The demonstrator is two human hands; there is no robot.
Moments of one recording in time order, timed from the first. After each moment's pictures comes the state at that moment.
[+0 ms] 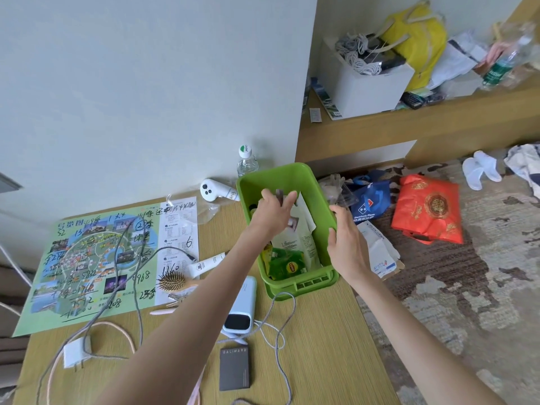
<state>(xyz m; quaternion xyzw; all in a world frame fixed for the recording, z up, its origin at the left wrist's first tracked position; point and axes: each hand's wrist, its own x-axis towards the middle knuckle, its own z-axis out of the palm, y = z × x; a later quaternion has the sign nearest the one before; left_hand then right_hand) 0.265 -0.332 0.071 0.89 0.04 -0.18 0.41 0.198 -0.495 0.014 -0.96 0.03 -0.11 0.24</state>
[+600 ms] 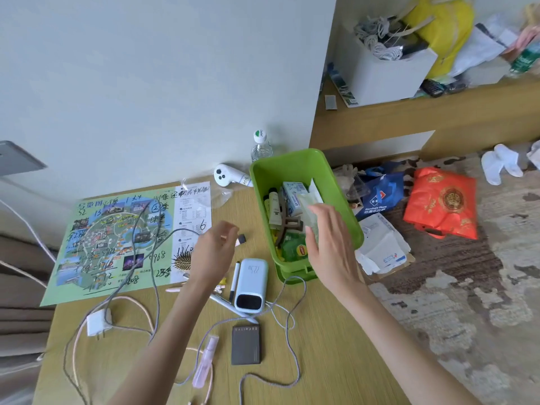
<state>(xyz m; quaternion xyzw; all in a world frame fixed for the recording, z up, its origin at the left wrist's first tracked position) 0.171 -0.206 0.032 0.91 0.10 -0.04 0.39 0.158 -0.434 0.040 -0.94 -0.08 -0.18 0.27</state>
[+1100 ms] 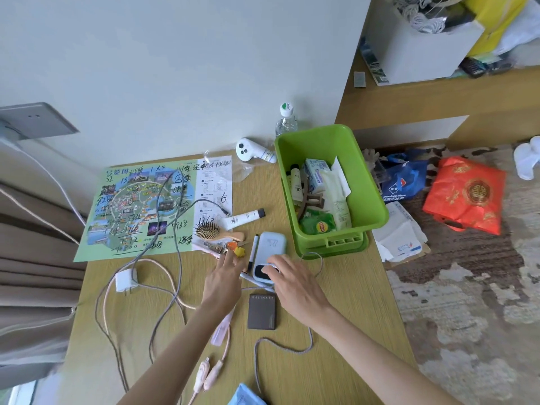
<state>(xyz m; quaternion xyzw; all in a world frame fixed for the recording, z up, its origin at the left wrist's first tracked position) 0.074 -0.169 -0.064 0.98 -0.02 -0.15 0.09 0.073 -0.362 -0.037 -0.92 -0.32 -0.03 0.19</state>
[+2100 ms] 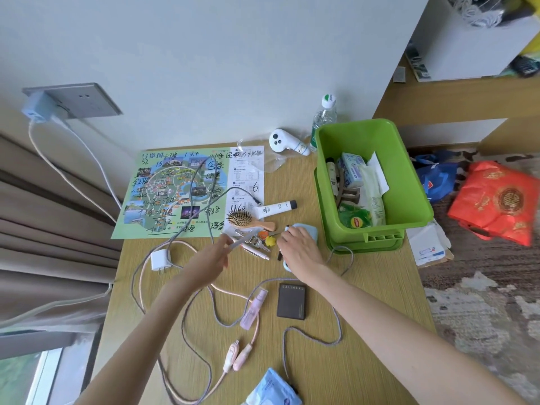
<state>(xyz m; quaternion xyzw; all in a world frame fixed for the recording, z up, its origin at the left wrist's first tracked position) 0.078 -0.067 -0.016 0.94 0.01 -0.24 0.24 0.126 -0.293 -0.058 -0.94 -0.32 0.11 -0.01</state>
